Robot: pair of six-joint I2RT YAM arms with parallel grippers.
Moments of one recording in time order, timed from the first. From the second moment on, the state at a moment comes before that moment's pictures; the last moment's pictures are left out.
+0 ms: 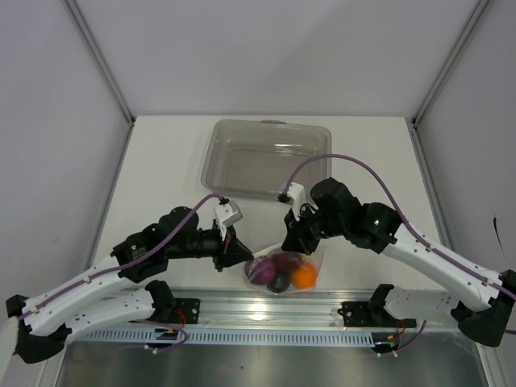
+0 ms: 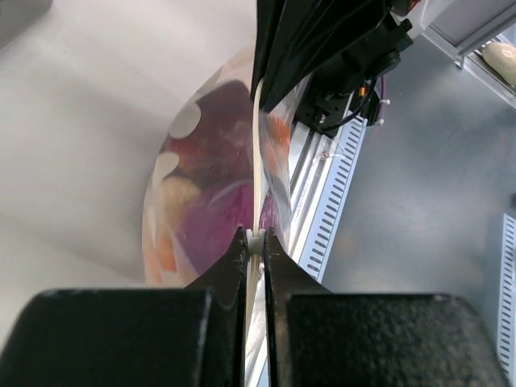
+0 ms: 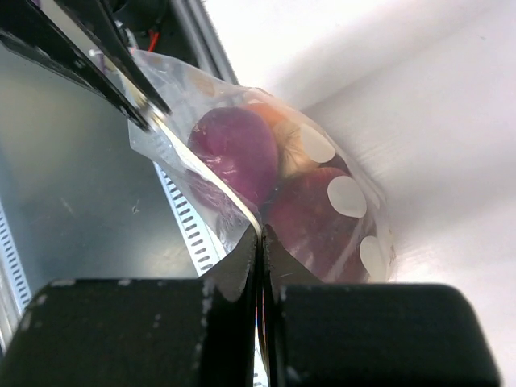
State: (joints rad) left arm -0.99 0.73 0.79 -0.48 0.34 -0.29; right arm 0.94 1.11 1.14 -0.74 -0.40 0.13
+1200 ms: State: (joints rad) left arm -0.98 0.68 0.90 -0.70 -0.02 -0.30; right arm 0.88 0.93 1.01 -0.80 -0.12 0.29
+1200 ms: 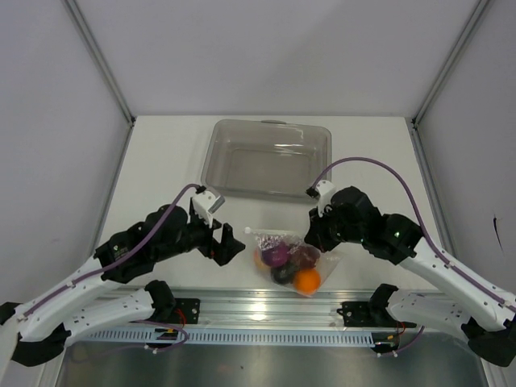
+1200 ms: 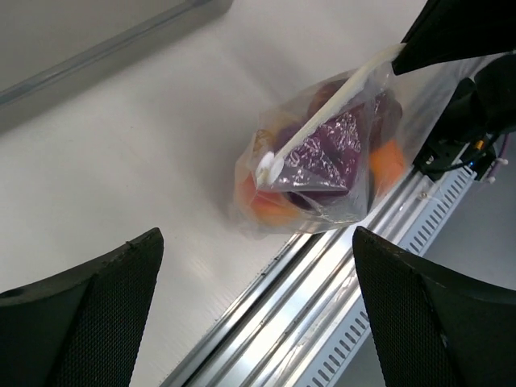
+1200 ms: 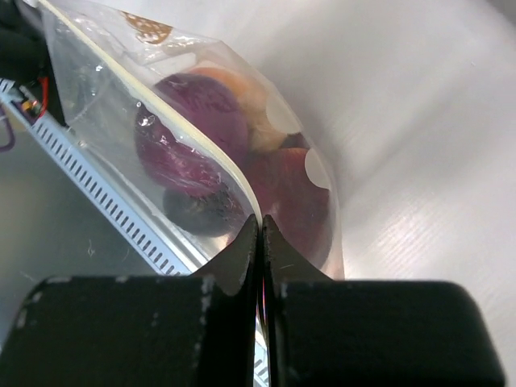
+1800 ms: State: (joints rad) left arm -0.97 0.60 0.91 -0.59 -0.07 -0.31; right arm 0.53 0.87 1.01 -0.90 0.18 0.46
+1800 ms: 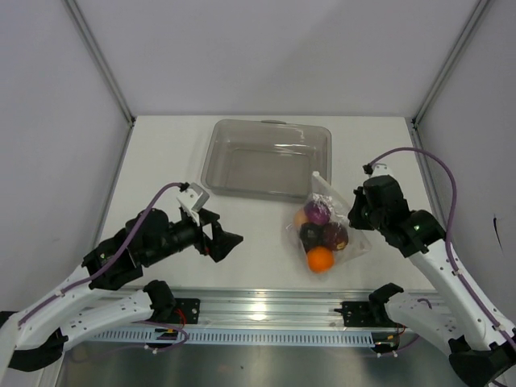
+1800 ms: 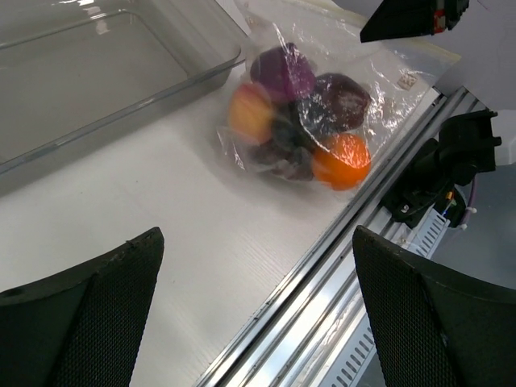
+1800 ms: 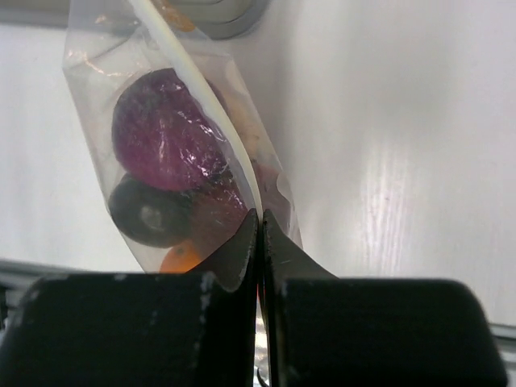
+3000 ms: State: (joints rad) left arm -0.97 0.62 0.80 -0.48 0.12 -0.36; right arm -0.39 1.17 0.86 -0.61 0.08 0.48
